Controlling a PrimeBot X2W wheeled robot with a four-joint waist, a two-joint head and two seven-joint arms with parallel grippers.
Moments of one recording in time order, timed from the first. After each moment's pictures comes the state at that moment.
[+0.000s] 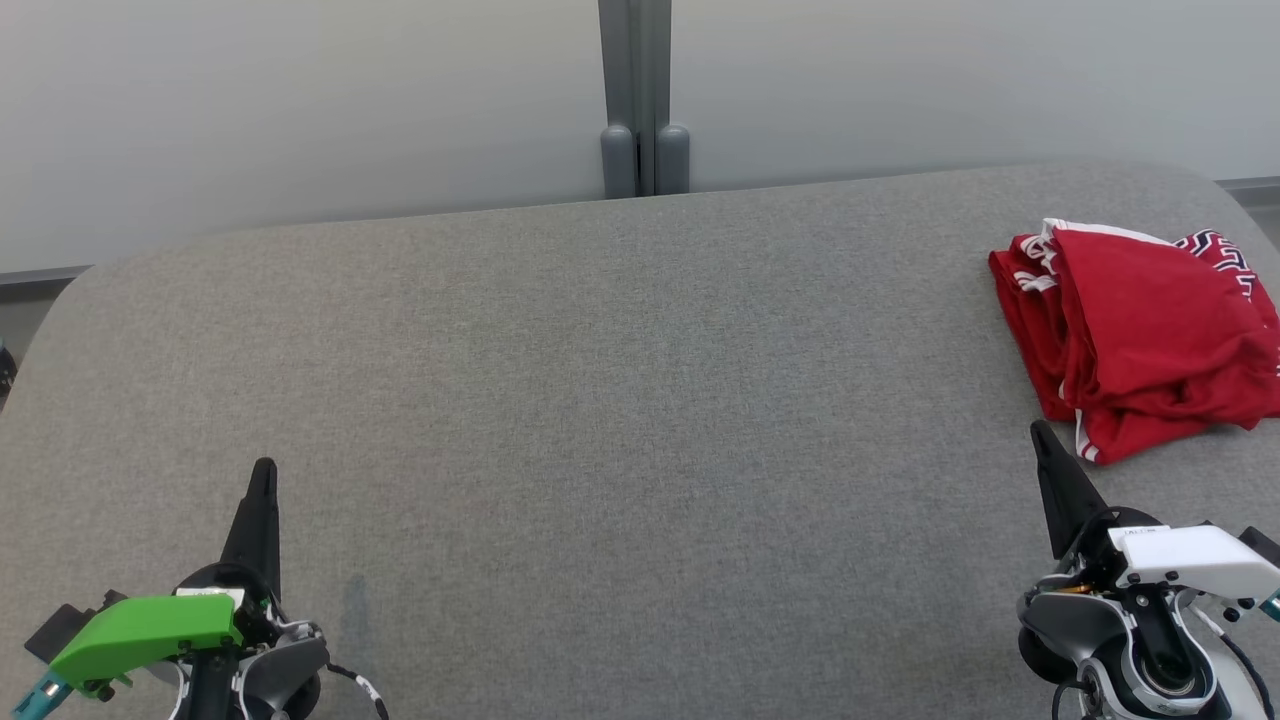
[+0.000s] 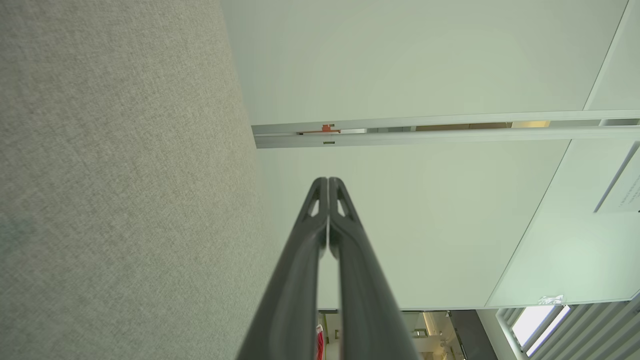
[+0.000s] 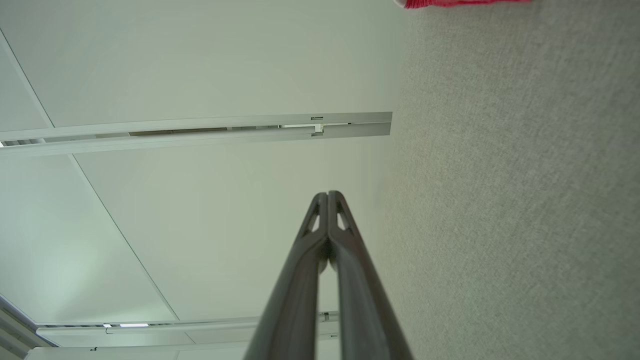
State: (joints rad) left arm -0.10 0.05 0.11 0.25 -1.62 -0.13 0.11; right arm -0.11 -0.06 -0.10 0.25 1.63 0.13 0.10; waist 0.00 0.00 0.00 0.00
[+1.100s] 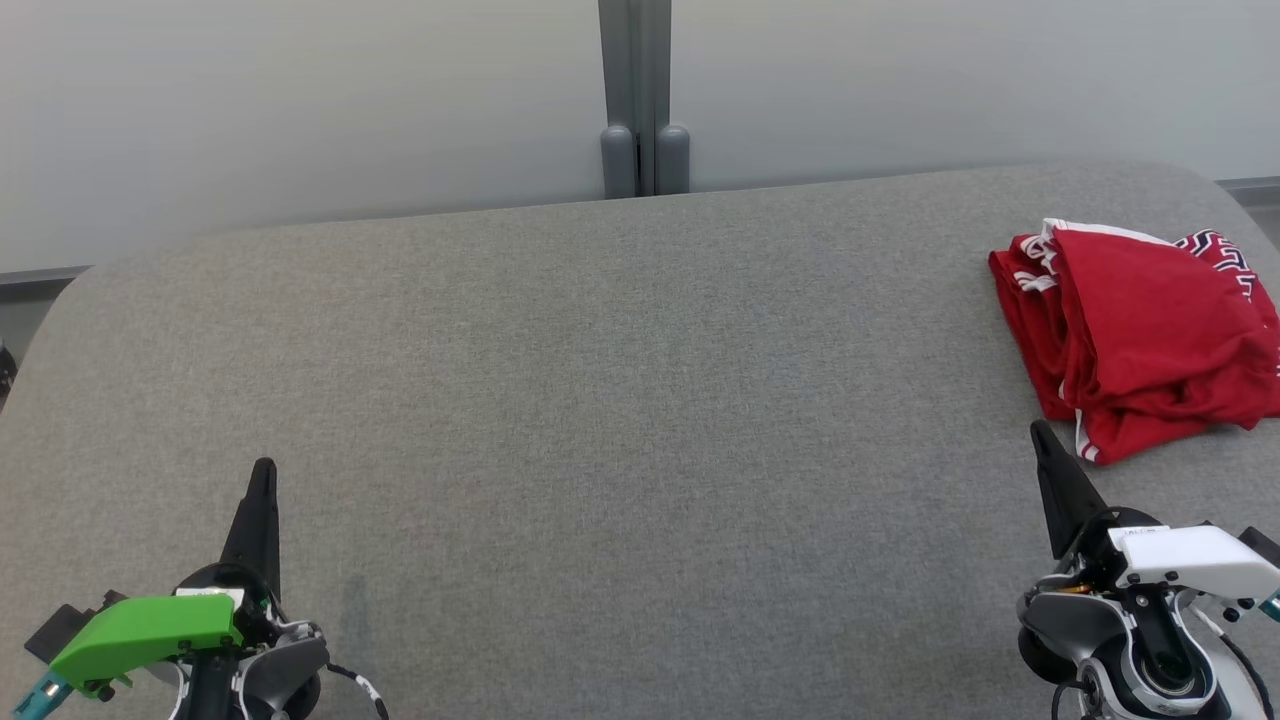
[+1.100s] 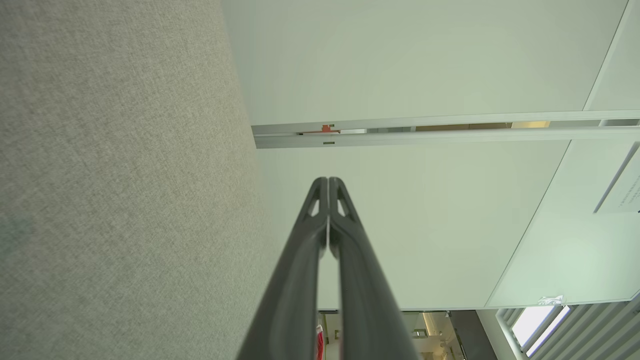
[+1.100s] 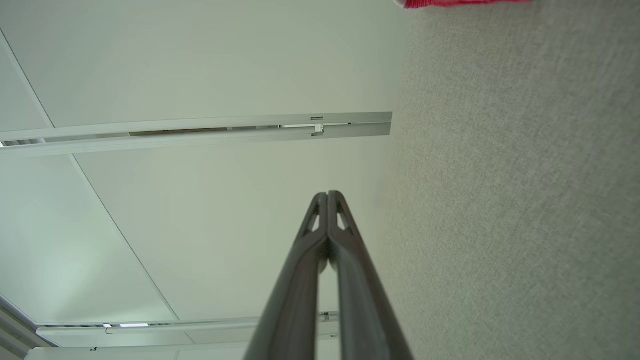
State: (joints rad) left arm -0.10 0.05 0.11 0.25 -1.62 -0.13 0.11; right arm -0.11 -0.05 -0.11 0.25 1.62 0.13 0.11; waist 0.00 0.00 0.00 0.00
